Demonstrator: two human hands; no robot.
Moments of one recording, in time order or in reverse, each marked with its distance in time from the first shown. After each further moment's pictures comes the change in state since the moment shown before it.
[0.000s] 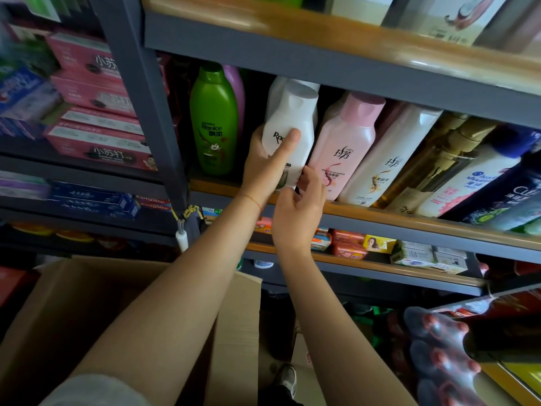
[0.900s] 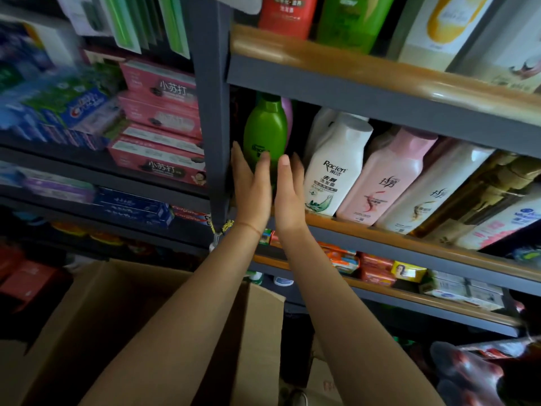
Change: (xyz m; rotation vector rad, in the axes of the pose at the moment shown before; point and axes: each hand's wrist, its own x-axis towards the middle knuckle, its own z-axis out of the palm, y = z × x) left_hand -0.007 0.008 -0.074 0.120 0.297 0.034; right_hand 0.014 -0.041 0.077 0.227 -0.378 0.075
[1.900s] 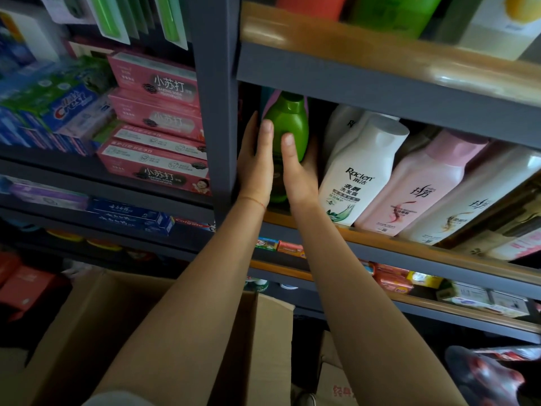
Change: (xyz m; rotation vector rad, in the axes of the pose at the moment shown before) left_hand 0.062 0.001 0.003 -0.102 -0.049 0.060; right_hand 0.068 0.012 0.016 -0.130 0.036 -0.018
